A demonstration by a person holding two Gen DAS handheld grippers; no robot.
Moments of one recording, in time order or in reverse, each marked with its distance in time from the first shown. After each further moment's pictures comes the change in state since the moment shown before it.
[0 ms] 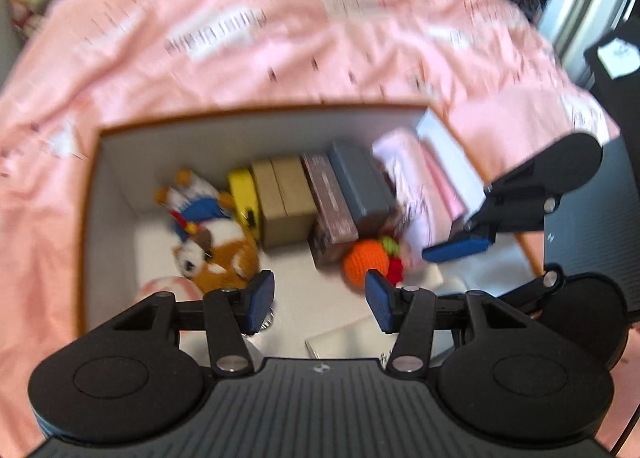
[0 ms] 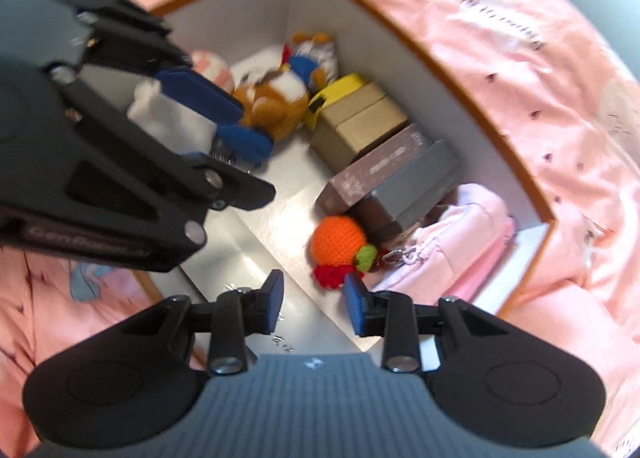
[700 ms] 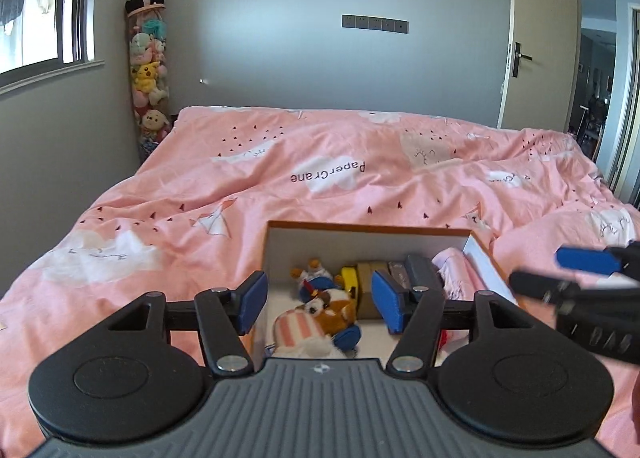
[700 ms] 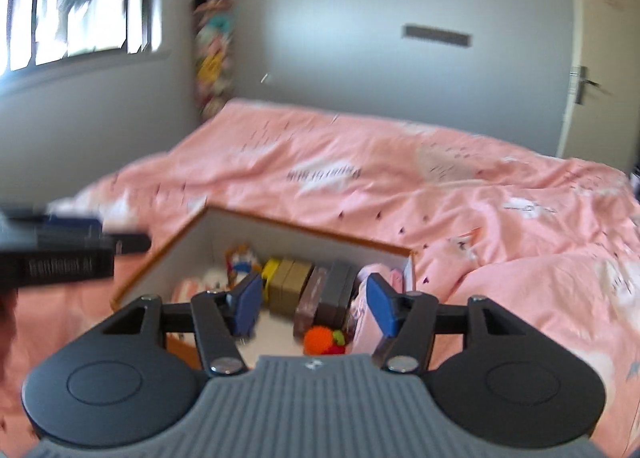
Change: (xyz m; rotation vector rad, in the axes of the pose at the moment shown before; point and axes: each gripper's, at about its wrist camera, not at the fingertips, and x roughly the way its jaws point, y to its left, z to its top) left arm -0.133 0.005 -0.056 -0.107 -0.419 0.253; right arm -0.132 0.081 -0.063 0.556 -0.663 -0.329
